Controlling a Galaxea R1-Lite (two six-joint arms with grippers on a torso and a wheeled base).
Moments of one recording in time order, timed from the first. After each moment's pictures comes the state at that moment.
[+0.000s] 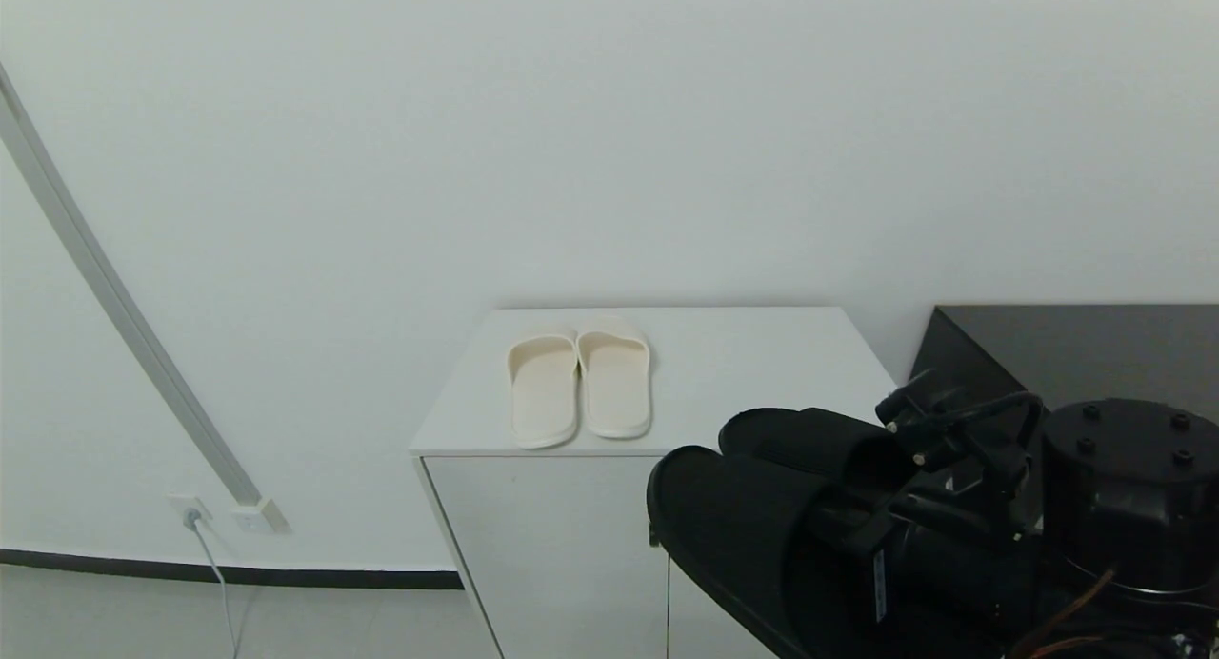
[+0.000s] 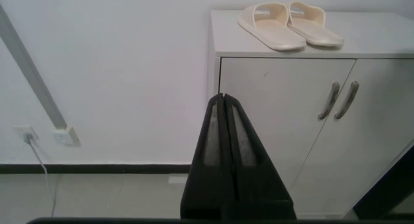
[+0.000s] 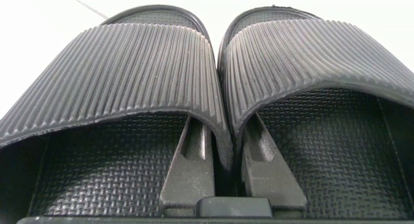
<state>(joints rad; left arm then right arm) 0.00 0.00 0.00 0.00 0.02 -0.01 0.83 1.52 -0.51 -0.72 -0.12 0.13</state>
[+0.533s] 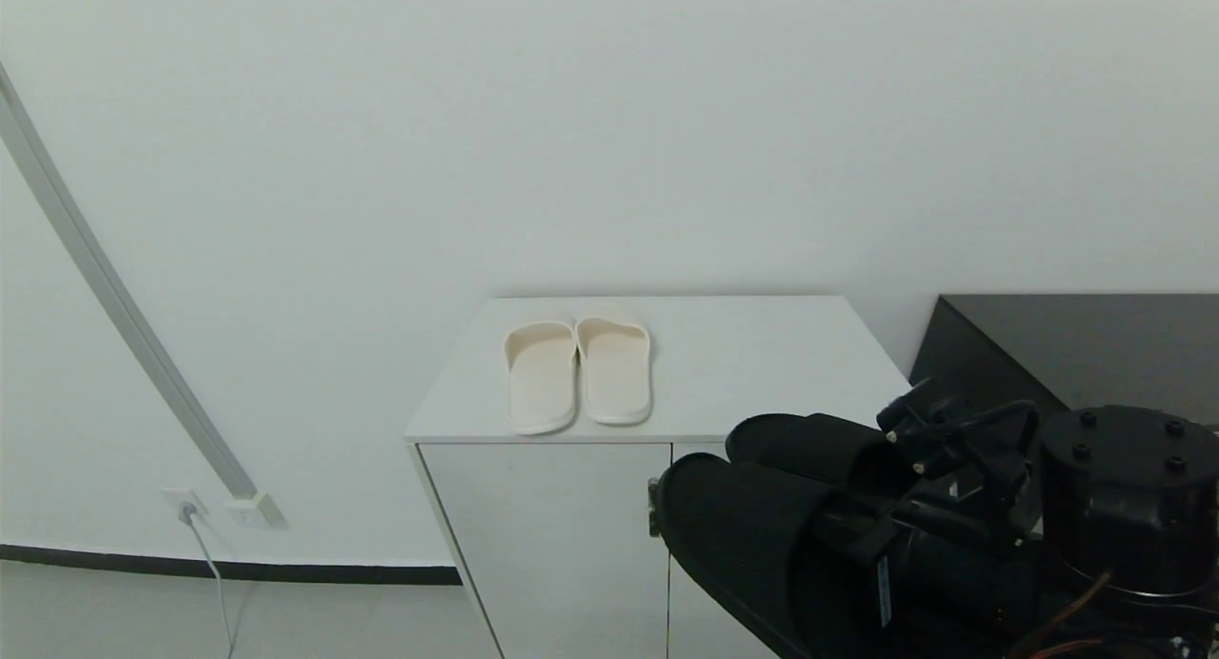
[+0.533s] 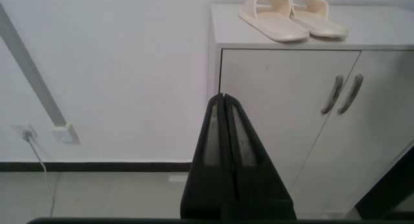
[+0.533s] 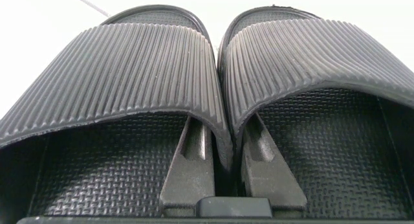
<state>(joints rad) 0.00 0.00 0.00 0.00 0.02 -0.01 0.82 1.53 -0.49 -0.73 -0.12 0.11</state>
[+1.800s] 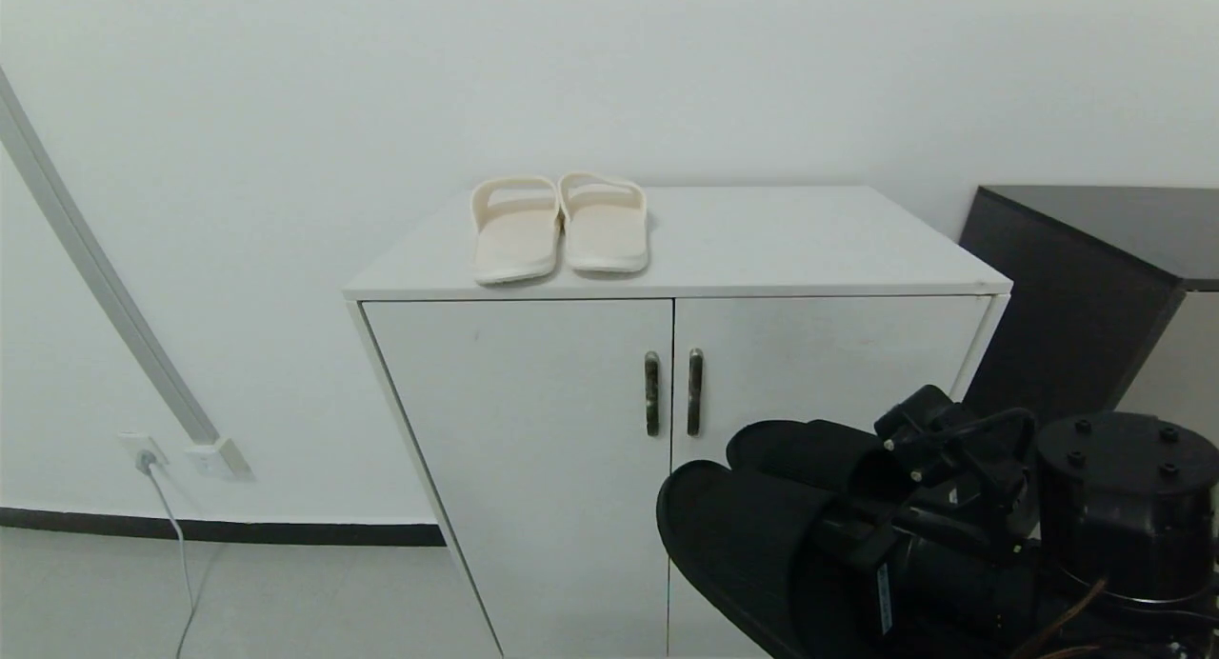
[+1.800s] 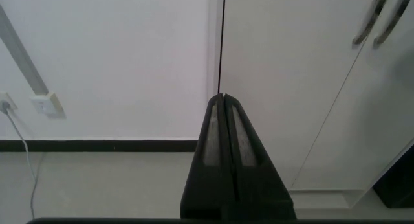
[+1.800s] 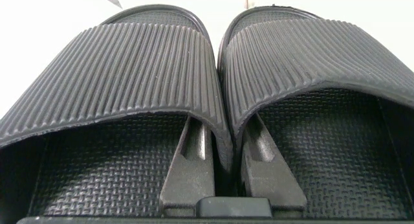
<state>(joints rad) 0.00 0.00 0.00 0.00 0.02 -0.01 0.82 1.53 -0.48 -0.73 -0.12 0.11</state>
